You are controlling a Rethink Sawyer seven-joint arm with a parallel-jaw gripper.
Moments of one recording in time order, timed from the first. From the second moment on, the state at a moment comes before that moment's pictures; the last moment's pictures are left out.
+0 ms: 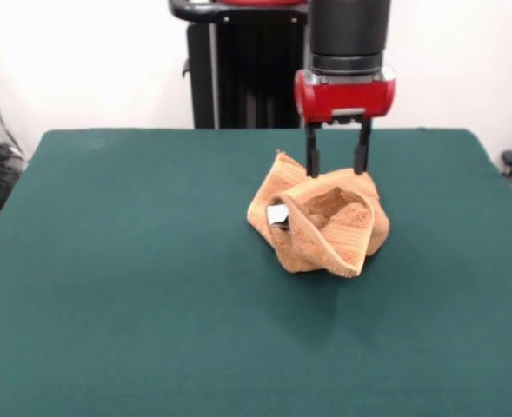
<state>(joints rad) -0.29 -0.77 0.23 1.86 -0.34 0.31 1.80</state>
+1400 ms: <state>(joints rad) -0.25 -0.48 0.17 1.86 -0.40 0.12 1.80</state>
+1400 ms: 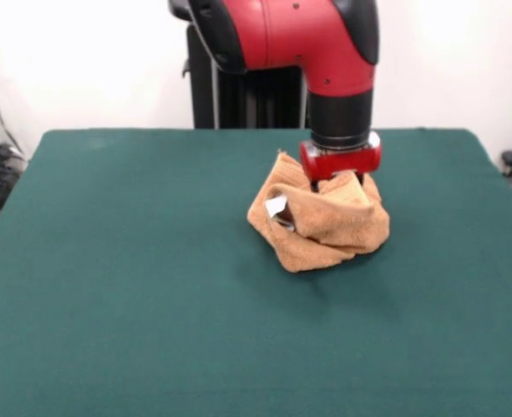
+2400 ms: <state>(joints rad) -0.22 -0.48 0.15 1.86 -0.42 0.08 1.80</state>
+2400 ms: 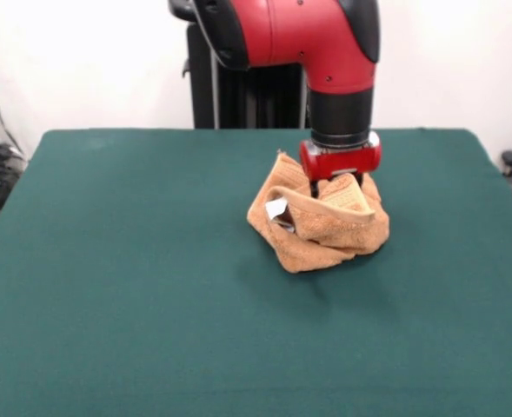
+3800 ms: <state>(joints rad) -0.22 -0.48 0.14 1.86 -0.42 0.08 1.80</state>
